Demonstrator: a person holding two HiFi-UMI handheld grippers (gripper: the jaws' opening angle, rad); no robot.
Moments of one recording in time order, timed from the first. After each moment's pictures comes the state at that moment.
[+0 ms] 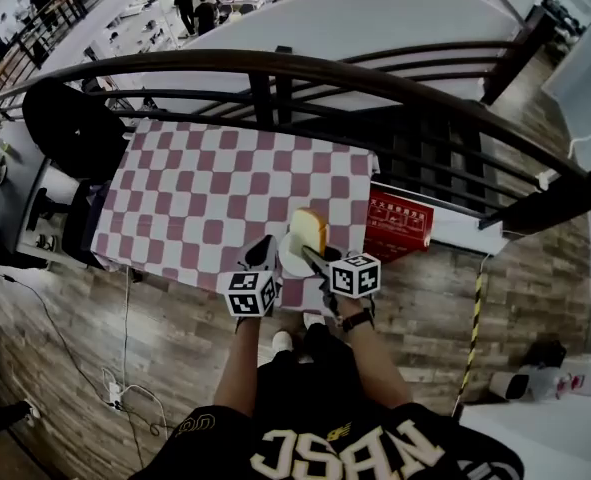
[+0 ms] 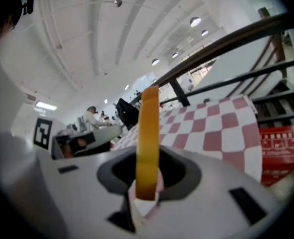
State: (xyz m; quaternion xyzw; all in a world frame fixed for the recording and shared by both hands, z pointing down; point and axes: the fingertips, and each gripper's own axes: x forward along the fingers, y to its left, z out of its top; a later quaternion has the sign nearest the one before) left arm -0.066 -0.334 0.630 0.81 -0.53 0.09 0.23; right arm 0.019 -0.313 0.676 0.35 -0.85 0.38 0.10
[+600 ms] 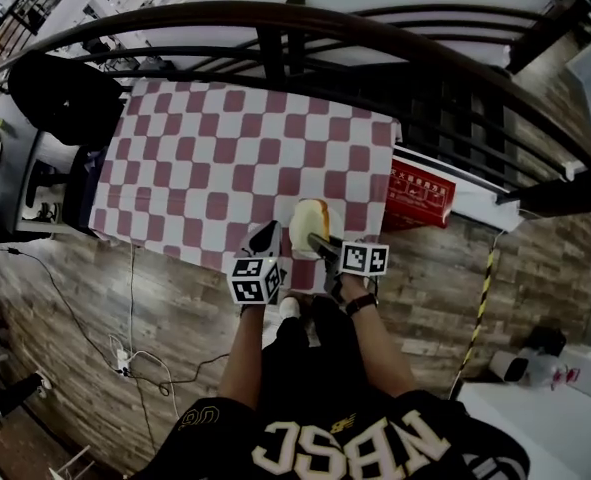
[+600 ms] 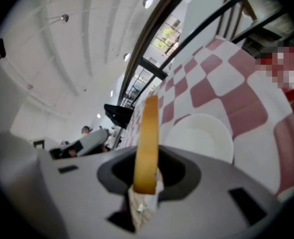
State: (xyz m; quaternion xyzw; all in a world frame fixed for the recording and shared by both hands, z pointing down) left arm -0.083 -0.342 0.692 0.79 -0.53 0.14 0.29; right arm 0.004 -0.311 0.772 0.32 -0.75 0.58 0.05
